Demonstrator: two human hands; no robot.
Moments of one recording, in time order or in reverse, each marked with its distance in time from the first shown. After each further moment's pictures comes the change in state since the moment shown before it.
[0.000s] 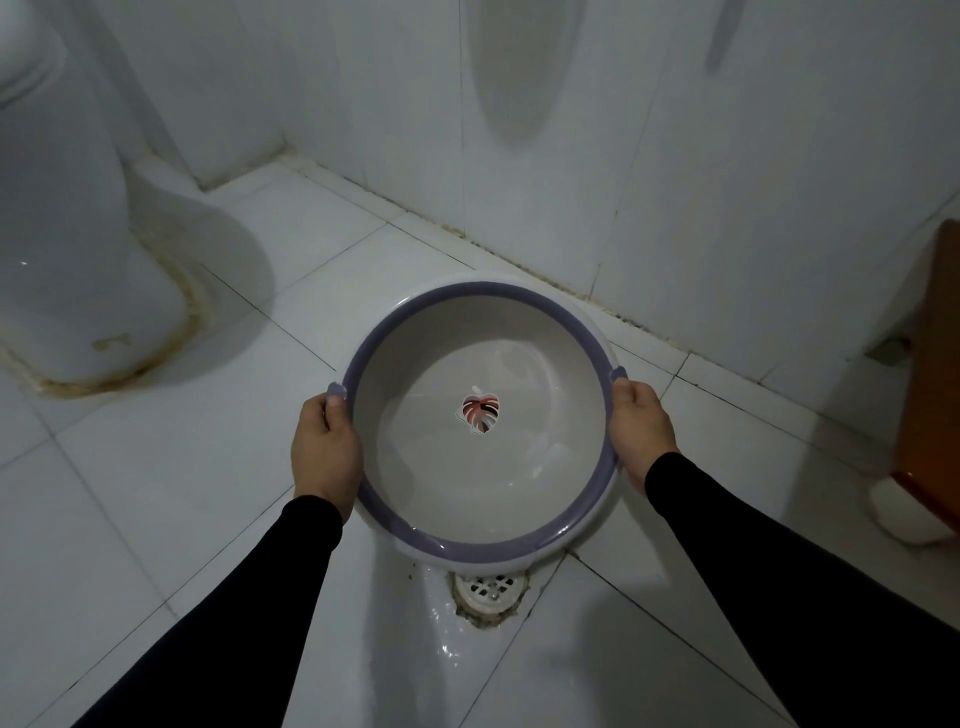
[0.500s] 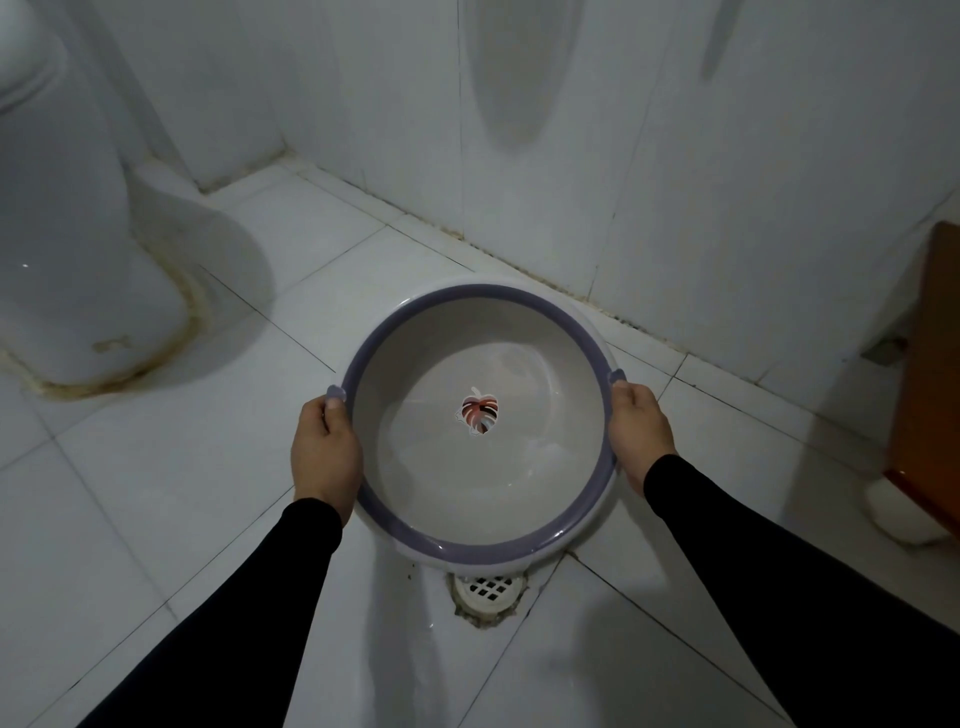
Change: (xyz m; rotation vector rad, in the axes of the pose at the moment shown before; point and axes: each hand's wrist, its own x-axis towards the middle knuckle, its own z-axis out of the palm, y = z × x) left_hand -0.002 -0.001 0.001 0.002 0.003 0.000; right_hand -0.004 -0.001 -0.003 0.018 -0.010 0.001
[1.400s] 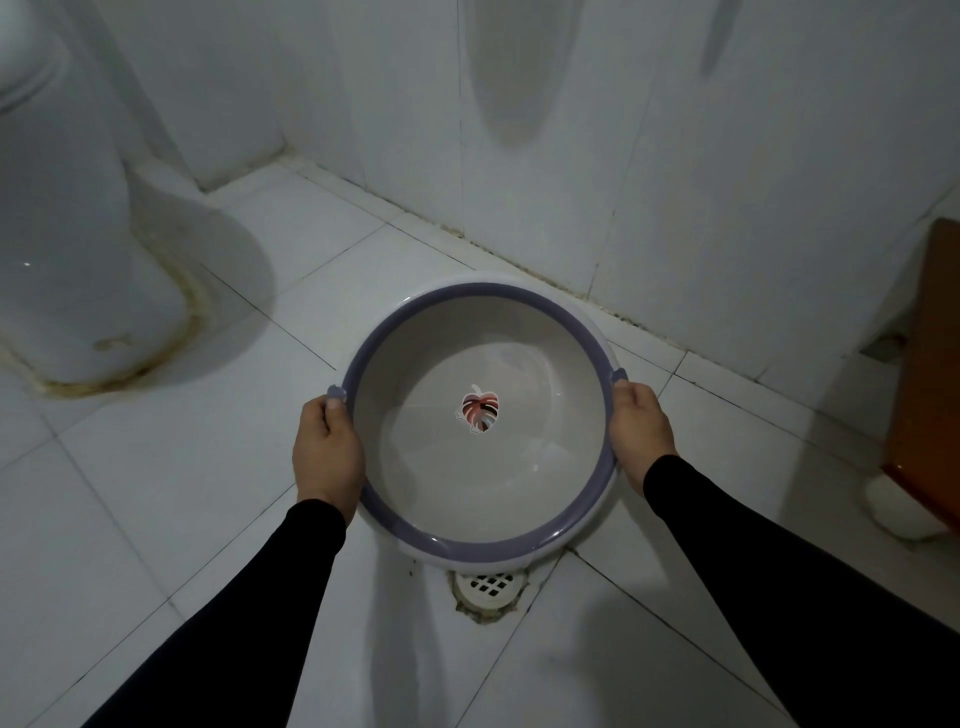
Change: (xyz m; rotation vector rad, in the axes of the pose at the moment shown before) left_hand -0.006 0.002 -0.002 -0.014 0.017 -0.008; right_hand -0.007 -0.002 -0.001 0.003 0.016 -0.001
